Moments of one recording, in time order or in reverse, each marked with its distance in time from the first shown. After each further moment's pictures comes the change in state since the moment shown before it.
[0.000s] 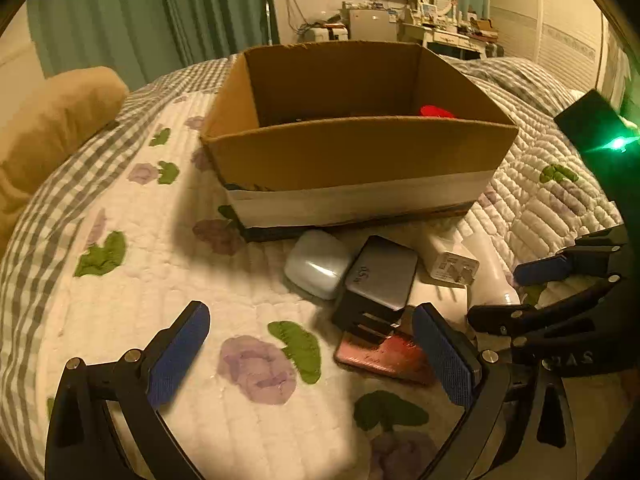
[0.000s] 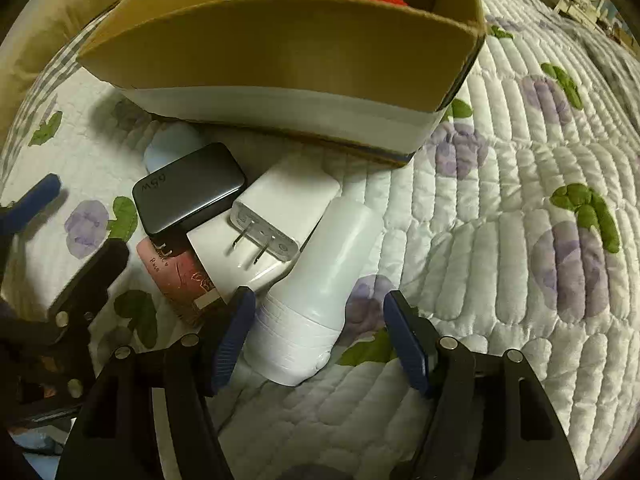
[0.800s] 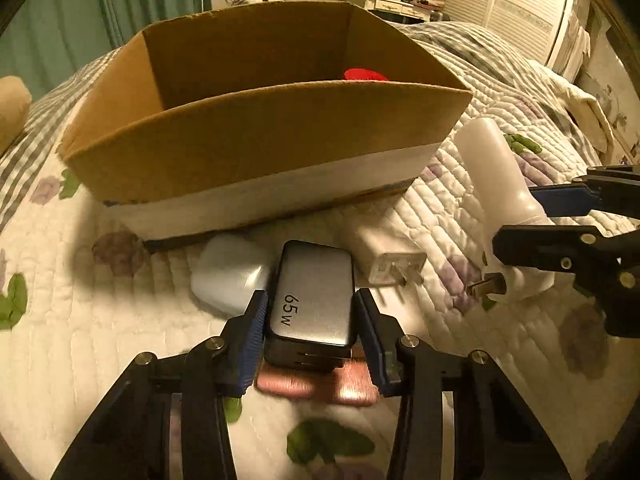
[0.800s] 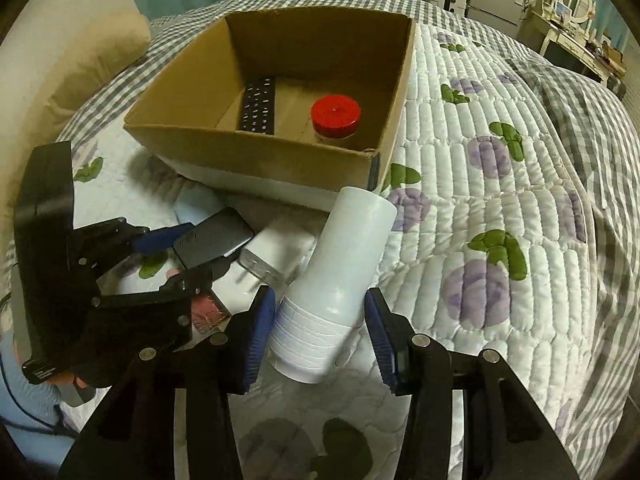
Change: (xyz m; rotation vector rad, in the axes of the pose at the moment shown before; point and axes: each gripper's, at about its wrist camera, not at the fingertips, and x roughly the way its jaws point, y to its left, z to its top) left arm 0.024 -0.027 0.020 0.088 0.119 -0.213; right arm -0.078 -0.029 -0.011 -0.026 -0.188 -0.001
